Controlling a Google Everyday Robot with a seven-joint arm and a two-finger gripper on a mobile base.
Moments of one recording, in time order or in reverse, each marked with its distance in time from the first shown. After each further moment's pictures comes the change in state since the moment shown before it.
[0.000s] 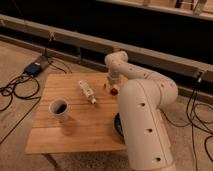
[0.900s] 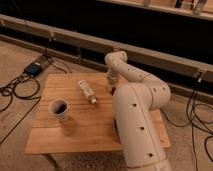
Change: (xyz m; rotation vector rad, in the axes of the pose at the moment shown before) arm -0.010 -0.003 0.008 -0.023 0.010 -0.026
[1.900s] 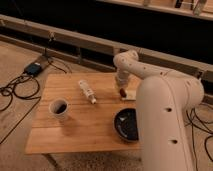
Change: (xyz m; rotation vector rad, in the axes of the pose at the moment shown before) arm 0.083 -0.006 -0.056 0.049 -0.025 0.222
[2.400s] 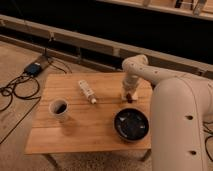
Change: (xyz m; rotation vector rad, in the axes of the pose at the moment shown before) arm 0.045 -0.023 0.002 -0.011 0.016 0.150
